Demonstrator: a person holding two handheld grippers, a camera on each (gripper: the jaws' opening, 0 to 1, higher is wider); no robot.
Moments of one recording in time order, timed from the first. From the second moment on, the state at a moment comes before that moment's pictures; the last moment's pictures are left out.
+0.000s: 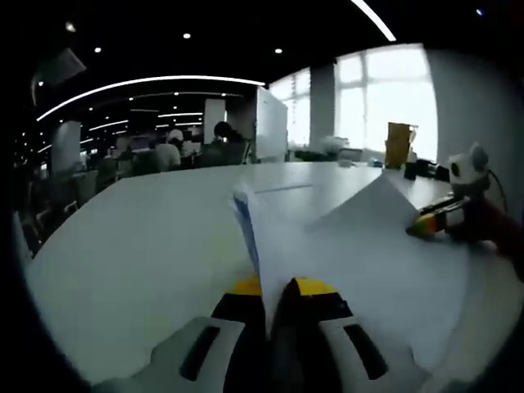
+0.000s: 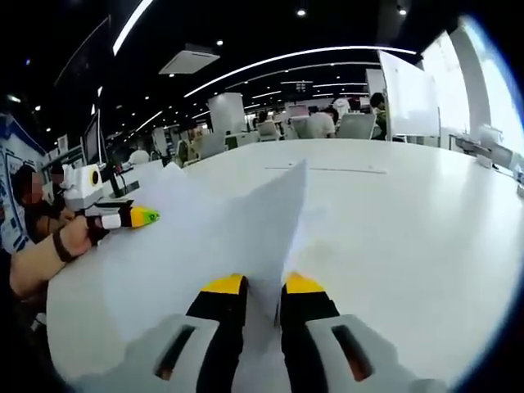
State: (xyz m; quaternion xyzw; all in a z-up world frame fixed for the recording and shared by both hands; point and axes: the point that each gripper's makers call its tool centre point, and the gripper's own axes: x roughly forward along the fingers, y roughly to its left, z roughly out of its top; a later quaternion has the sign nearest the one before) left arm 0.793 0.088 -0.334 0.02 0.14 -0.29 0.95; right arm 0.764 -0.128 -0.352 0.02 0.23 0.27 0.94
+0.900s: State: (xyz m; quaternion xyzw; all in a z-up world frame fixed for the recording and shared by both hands) left arm 0.789 0.096 -0.339 0.08 0.14 -0.25 0.95; right arm 0.769 -0.125 -0.353 -0.04 0.20 0.26 0.94
